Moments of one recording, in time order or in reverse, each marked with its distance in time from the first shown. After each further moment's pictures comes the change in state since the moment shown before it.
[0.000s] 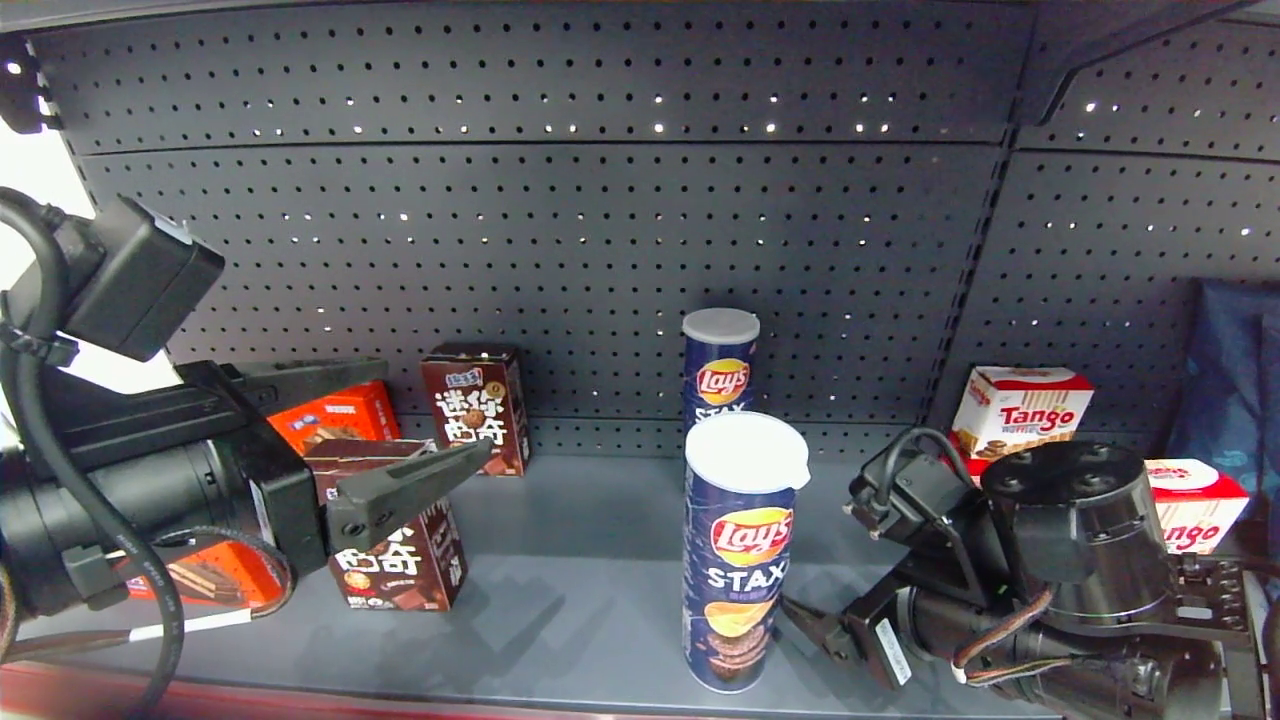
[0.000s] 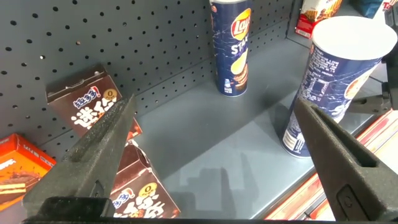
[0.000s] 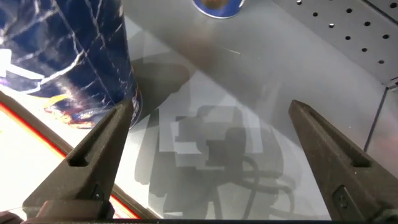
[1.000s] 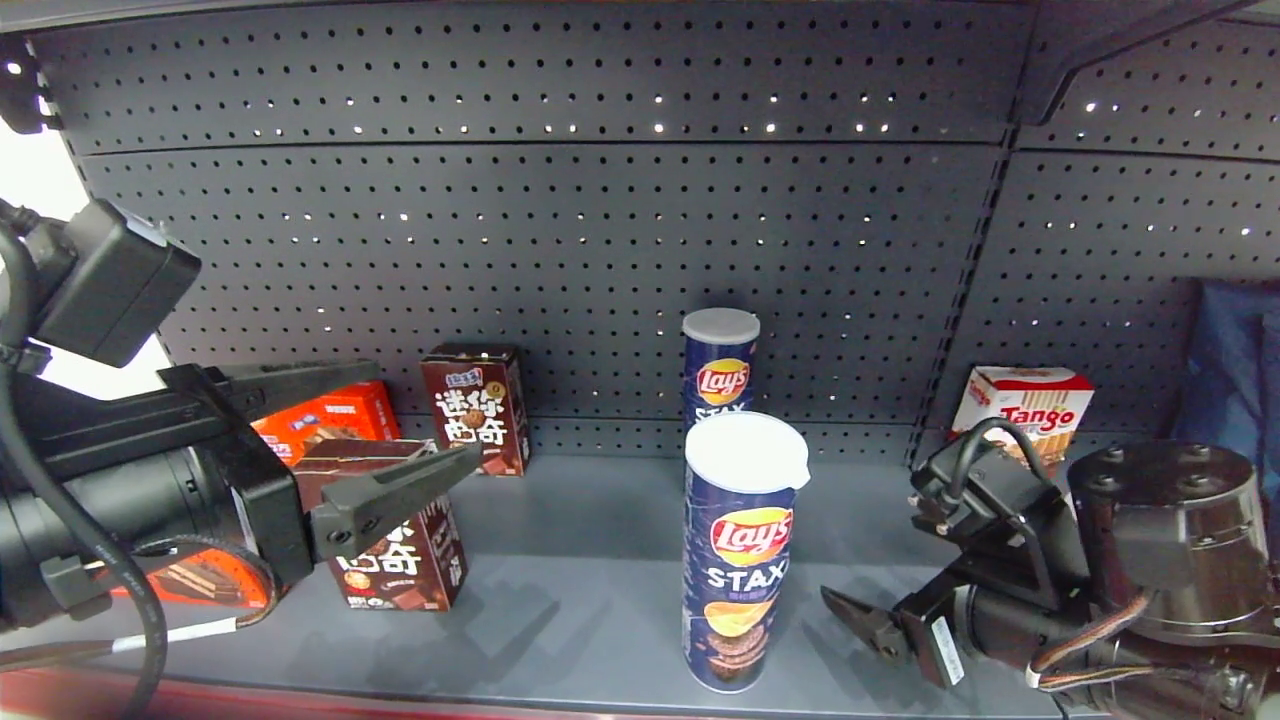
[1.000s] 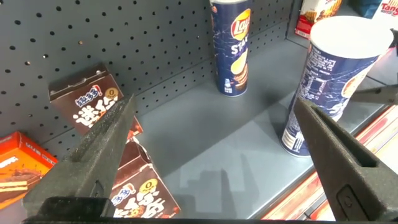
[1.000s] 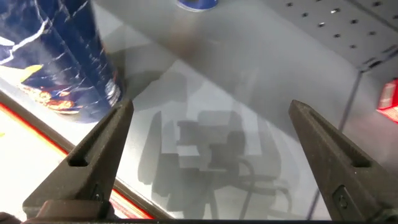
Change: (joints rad) left arm 0.002 -0.021 0.012 -0.003 -0.001 -0.002; right arm -0.047 -0.106 0.062 0.000 -0.008 0.004
